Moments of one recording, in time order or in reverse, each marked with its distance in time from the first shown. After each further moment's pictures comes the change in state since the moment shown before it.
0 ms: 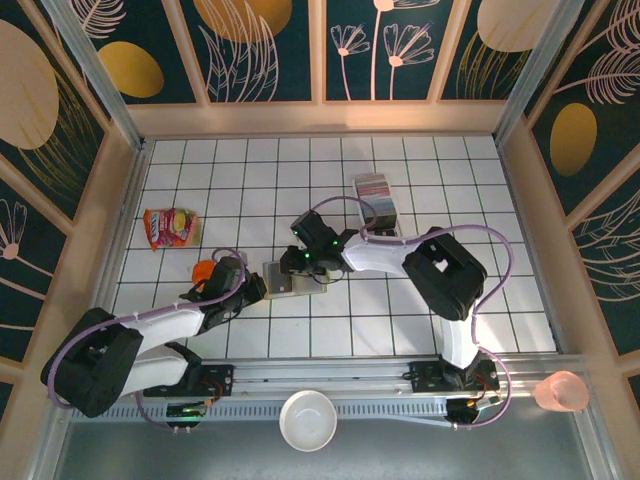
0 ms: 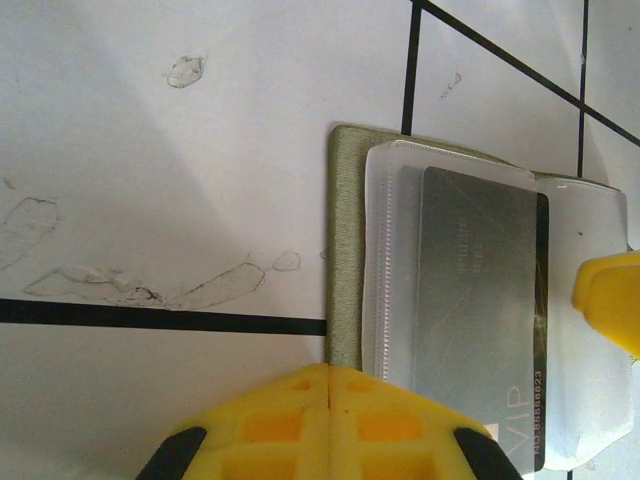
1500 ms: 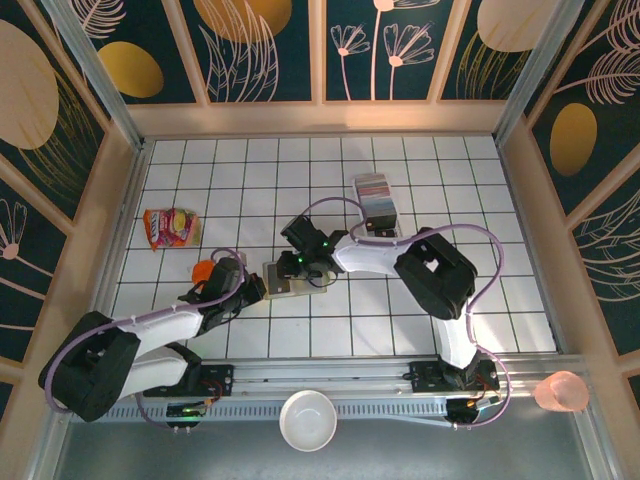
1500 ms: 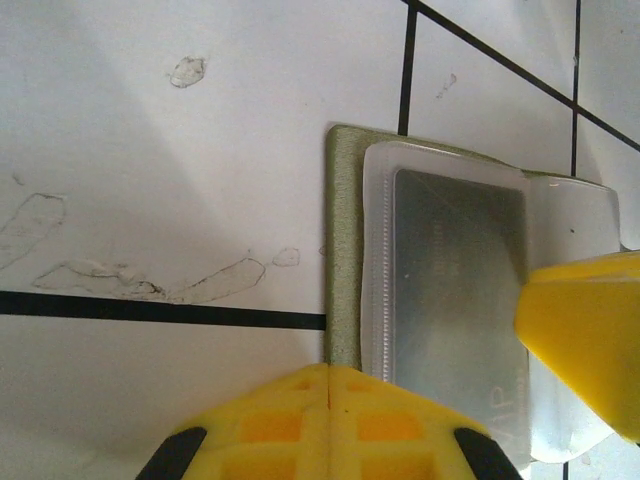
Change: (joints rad) left arm 0.000 -0.029 -0.010 -0.005 -0.003 0.000; right arm 0.043 0.042 0.071 -0.100 0.087 -0.040
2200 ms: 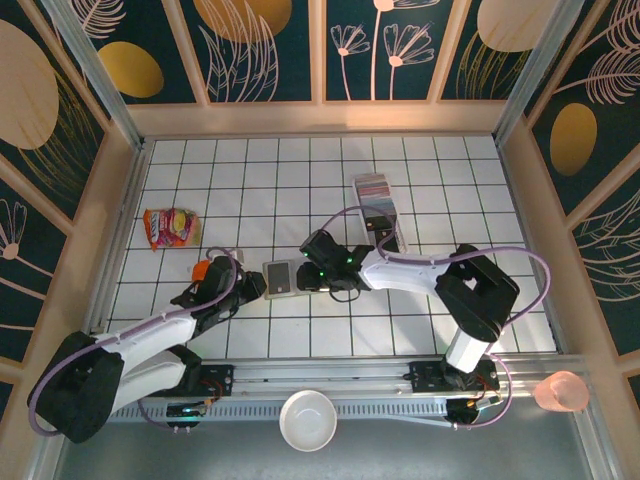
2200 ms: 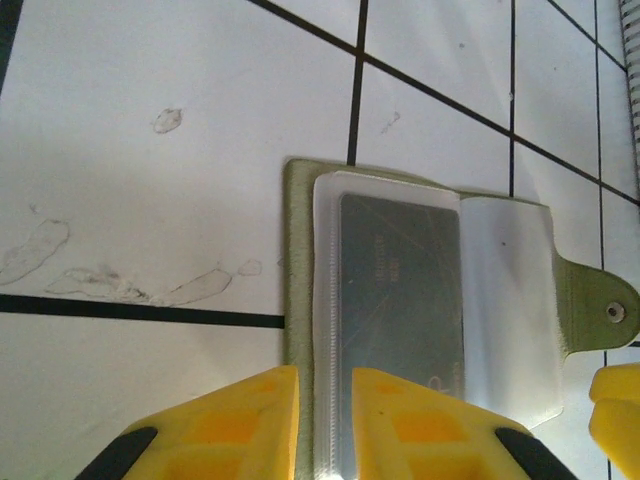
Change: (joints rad) left arm 0.000 -0.113 0.025 -0.095 -0.007 -0.003; right arm 0.036 -0.254 -0.248 -0.024 0.148 0.060
